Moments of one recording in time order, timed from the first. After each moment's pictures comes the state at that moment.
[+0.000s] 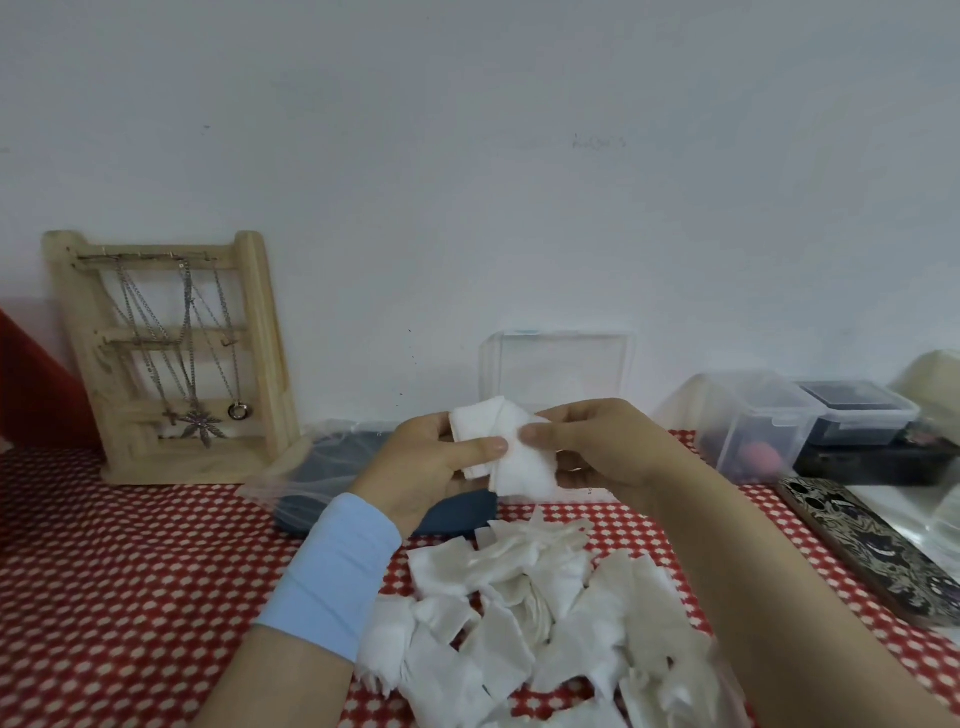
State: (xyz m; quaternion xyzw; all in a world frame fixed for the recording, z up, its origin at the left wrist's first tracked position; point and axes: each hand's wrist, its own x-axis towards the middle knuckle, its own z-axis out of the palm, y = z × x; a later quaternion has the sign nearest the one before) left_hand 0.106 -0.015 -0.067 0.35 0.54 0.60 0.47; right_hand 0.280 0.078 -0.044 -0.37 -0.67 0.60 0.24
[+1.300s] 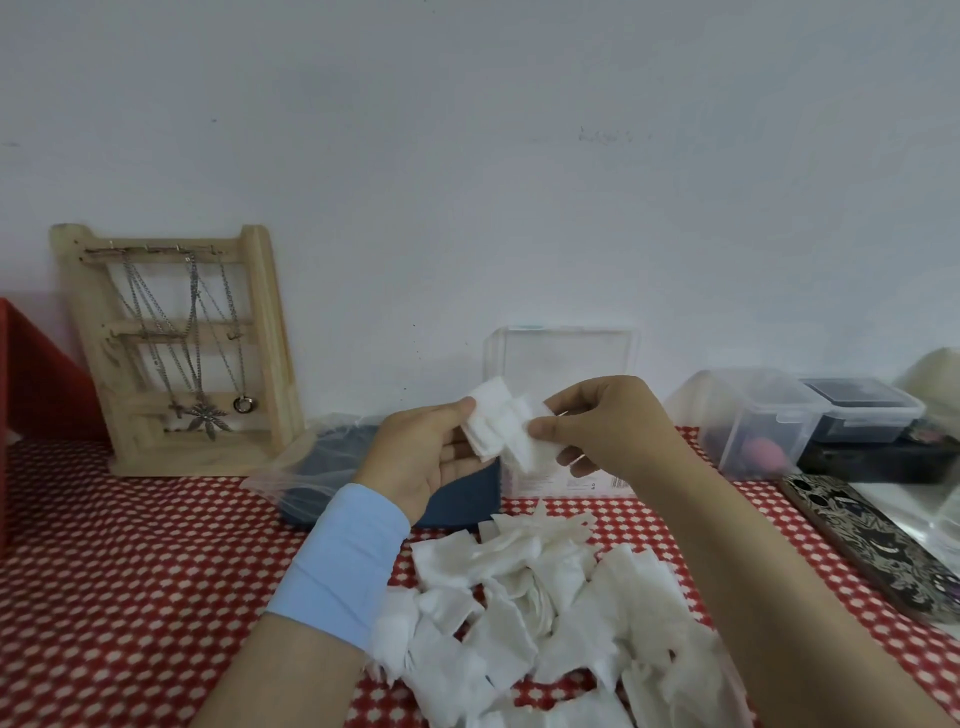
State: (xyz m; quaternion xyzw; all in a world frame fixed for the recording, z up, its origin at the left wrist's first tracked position) left_hand 0.109 -0.017 -0.057 0.25 0.53 0.66 0.46; right_hand 0.278 0.069 -0.032 -0.42 -0.73 0.44 0.31
